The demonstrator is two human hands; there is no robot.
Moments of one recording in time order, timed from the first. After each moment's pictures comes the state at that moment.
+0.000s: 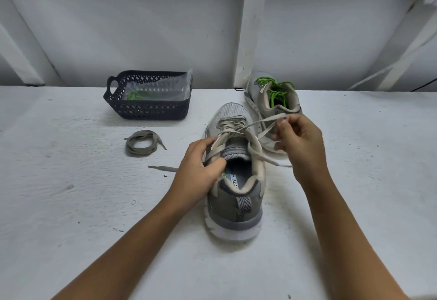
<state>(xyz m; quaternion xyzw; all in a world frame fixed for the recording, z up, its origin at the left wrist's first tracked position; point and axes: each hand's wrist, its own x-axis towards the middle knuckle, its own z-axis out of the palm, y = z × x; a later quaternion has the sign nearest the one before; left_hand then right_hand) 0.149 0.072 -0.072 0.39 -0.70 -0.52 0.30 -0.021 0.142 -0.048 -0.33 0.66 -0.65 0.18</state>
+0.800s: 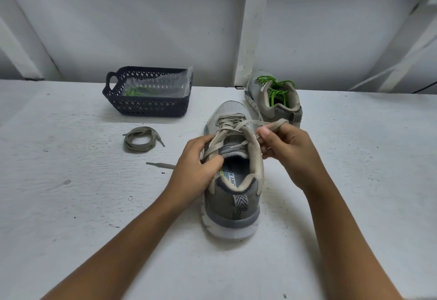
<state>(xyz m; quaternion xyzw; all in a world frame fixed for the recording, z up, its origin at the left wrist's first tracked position) 0.151 0.073 -0.071 0.39 -0.70 -0.51 0.31 -0.017 0.149 -0.049 -0.42 0.61 -0.61 0.29</state>
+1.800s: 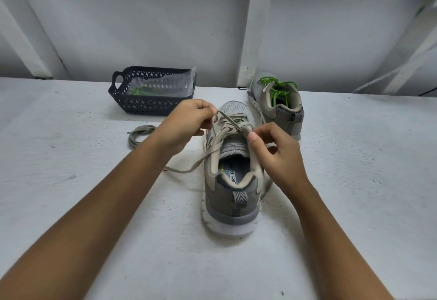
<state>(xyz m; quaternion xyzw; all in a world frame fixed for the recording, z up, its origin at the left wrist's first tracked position) 0.134 0.017 -0.020 0.36 -0.69 -0.58 0.26 -0.003 0.144 -0.070 -0.51 0.65 -0.55 0.09</state>
